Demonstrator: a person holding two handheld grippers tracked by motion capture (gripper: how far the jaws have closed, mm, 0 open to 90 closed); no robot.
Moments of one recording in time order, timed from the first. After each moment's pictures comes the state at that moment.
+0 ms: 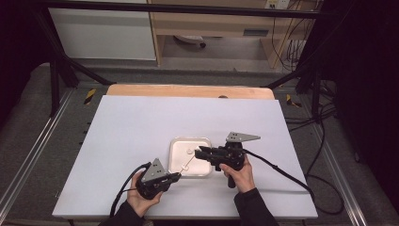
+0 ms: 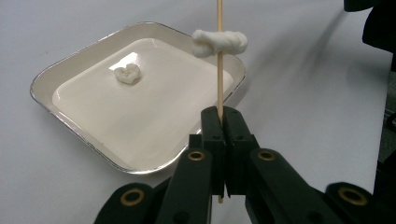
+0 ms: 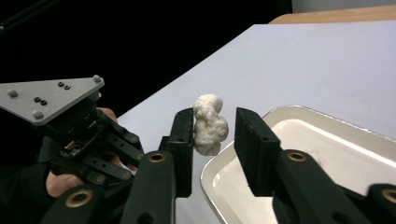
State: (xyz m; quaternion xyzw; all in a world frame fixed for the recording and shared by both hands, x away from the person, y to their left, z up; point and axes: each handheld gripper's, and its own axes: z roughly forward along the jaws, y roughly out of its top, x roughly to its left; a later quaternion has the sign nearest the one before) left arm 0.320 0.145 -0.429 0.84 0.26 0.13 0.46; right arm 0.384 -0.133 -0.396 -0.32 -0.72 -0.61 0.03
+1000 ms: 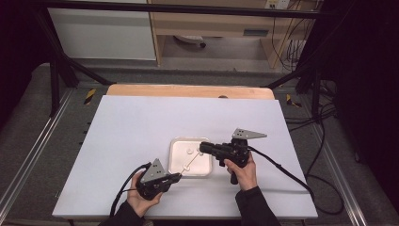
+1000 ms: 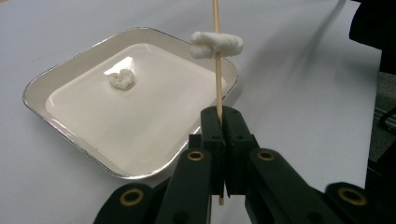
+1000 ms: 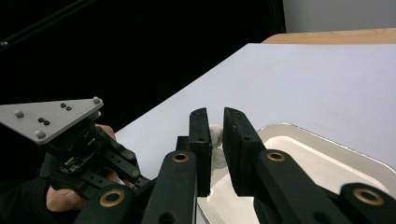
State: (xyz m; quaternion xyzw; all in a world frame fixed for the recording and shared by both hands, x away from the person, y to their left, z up) left arm 0.319 0.145 -0.428 0.84 0.25 0.12 0.47; right arm 0.388 -0.145 -0.387 -0.32 -0.71 -0.63 0.02
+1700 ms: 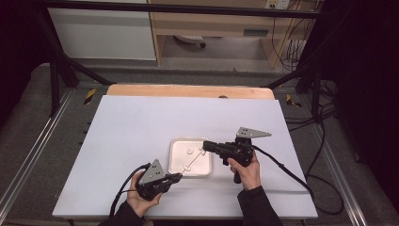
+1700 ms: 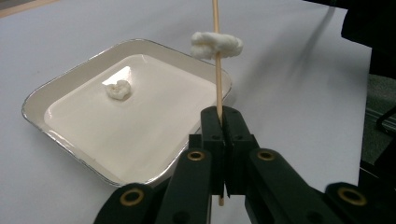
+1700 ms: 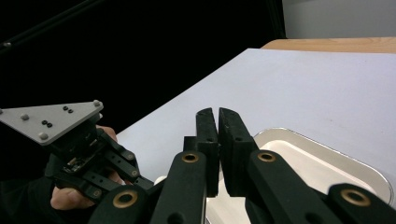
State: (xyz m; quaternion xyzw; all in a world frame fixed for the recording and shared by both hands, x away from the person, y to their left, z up) left arm 0.316 0.147 -0.426 0.83 0.23 0.13 0.49; right arm 0.387 -0.153 -0.379 -0.32 -0.71 -0.63 0.01
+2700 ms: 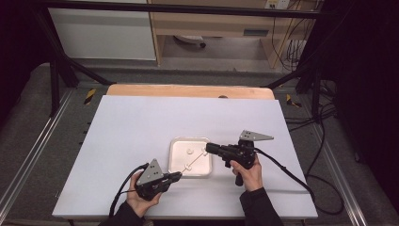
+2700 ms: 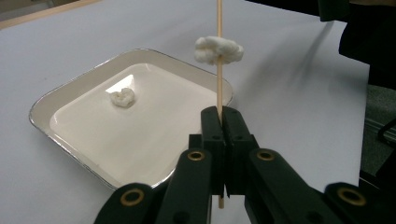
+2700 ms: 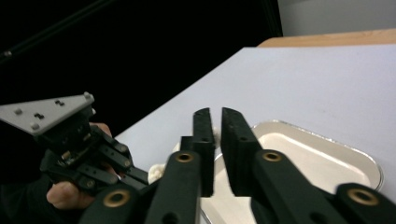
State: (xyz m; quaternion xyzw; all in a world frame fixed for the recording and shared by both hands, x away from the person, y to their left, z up) left arm 0.315 0.148 -0.424 0.82 0.24 0.13 0.50; right arm 0.384 -0.163 -0.389 -0.33 -0.69 -0.64 0.02
